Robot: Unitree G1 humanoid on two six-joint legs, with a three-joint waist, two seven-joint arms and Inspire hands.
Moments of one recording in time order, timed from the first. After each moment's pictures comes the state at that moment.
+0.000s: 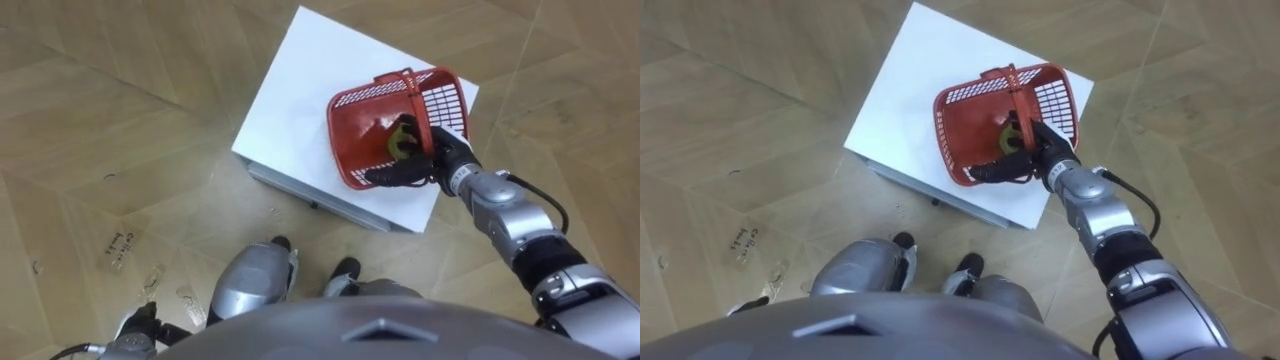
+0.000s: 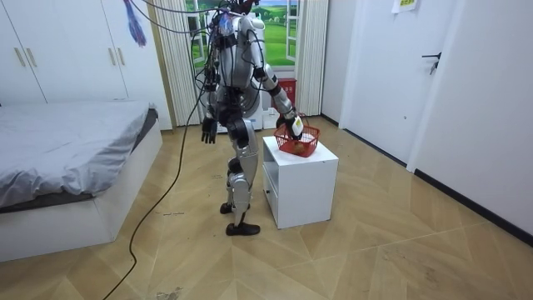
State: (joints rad) left arm 0.21 0.29 -0.06 1.12 0.15 0.14 0.09; right arm -0.13 -0.33 0.37 0.69 0.26 0.08 0.09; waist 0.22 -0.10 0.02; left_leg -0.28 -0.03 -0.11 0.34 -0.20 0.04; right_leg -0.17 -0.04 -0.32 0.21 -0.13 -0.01
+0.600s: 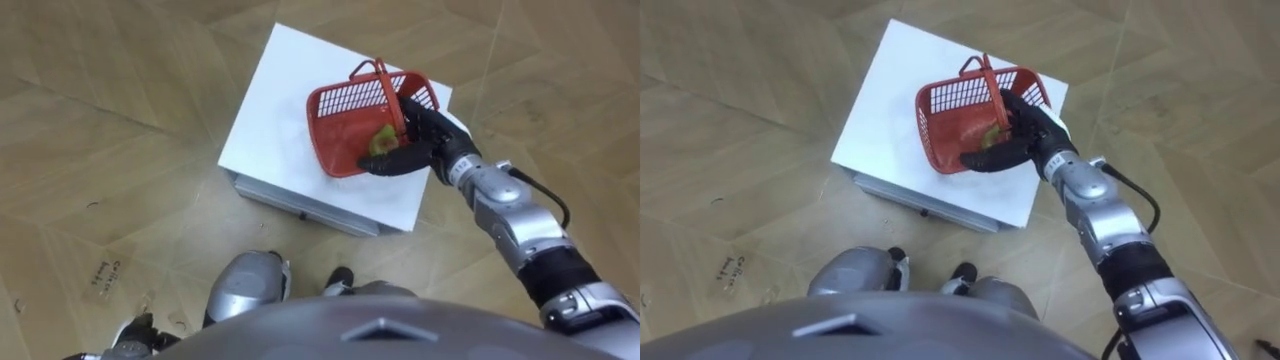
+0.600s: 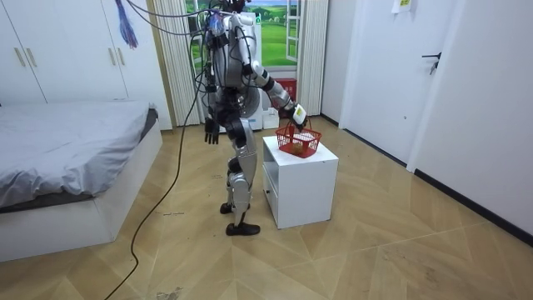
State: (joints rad) left arm 0.21 0.29 -0.04 1.16 0.15 0.15 0.08; right arm -0.05 -0.35 0.32 0.45 0.26 0.09 0.10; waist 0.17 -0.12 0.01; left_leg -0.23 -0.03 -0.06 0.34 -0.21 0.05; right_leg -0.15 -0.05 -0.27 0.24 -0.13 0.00
